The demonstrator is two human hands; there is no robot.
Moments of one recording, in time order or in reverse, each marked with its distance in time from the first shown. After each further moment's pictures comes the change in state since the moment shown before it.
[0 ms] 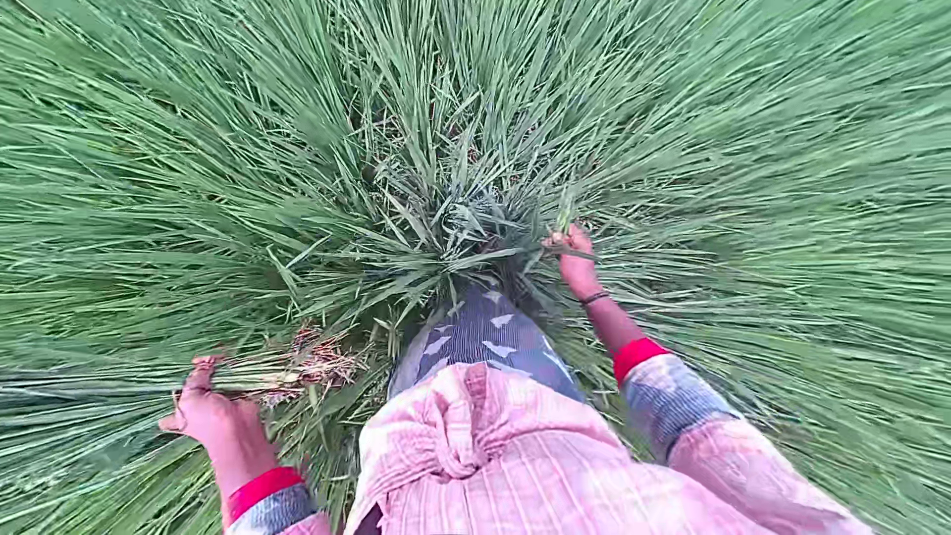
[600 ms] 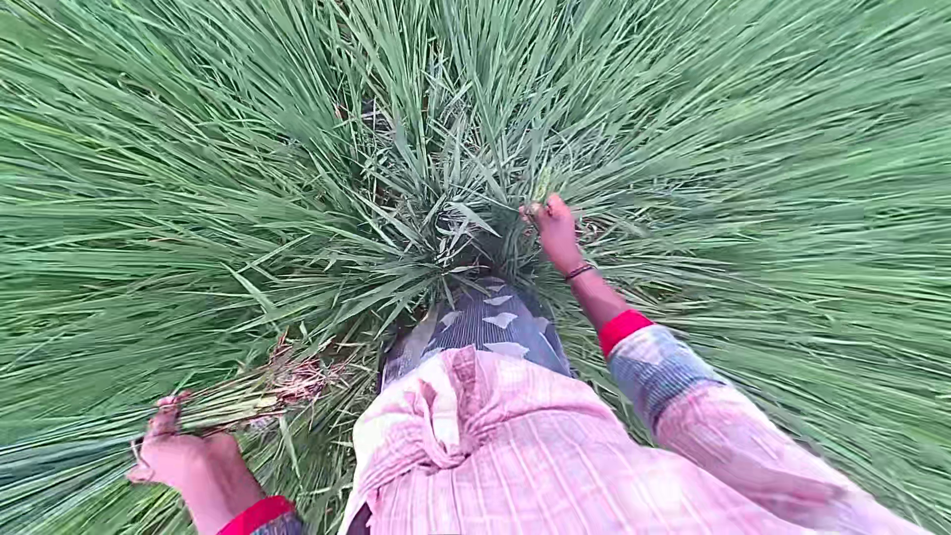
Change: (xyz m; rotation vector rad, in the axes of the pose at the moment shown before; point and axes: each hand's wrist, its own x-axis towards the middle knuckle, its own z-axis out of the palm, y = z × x) left_hand -0.012 -0.027 -0.015 0.001 0.079 0.033; right_hand 0.081 -0.002 0.026 0.116 -0.028 -0.174
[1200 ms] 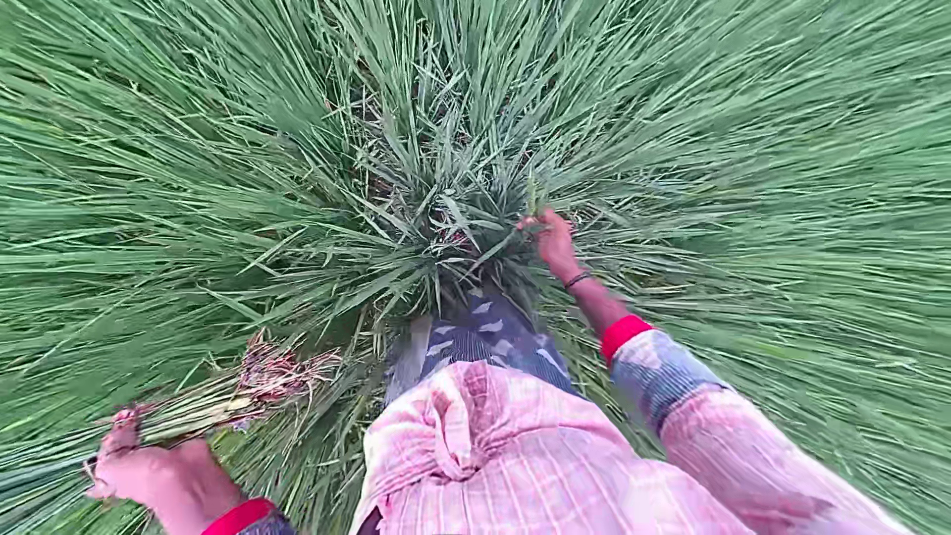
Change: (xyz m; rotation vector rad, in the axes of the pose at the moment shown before) left_hand 0.009 0.042 -0.011 0.011 -0.032 0.015; right_hand -0.033 -0.012 -0.029 -0.170 -0.099 0.073
